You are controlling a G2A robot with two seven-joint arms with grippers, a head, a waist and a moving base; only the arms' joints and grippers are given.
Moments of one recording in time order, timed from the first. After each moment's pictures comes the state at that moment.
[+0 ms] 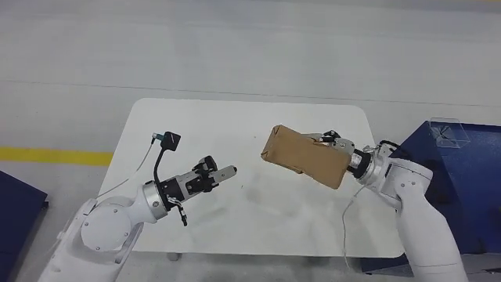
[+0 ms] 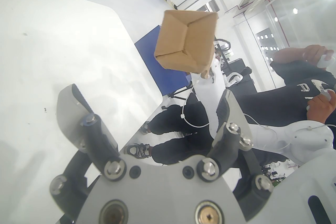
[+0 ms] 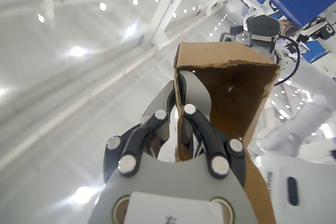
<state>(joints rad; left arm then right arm) 1.26 -1.08 -1.30 -1.94 0.00 -0.13 -0.72 -1.16 -1.10 1.48 -1.67 1.66 0.93 0.17</state>
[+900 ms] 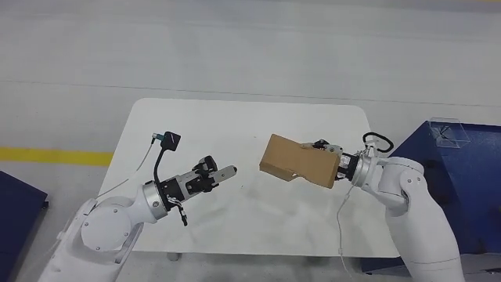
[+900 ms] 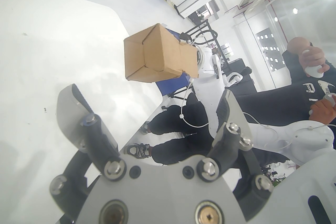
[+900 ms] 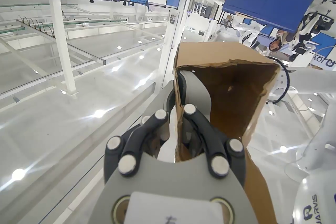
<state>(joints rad) 1.26 -1.08 -1.30 -1.94 0.00 -0.13 -0.72 -1.15 -1.11 1.46 -1.66 1.92 0.93 -0.19</state>
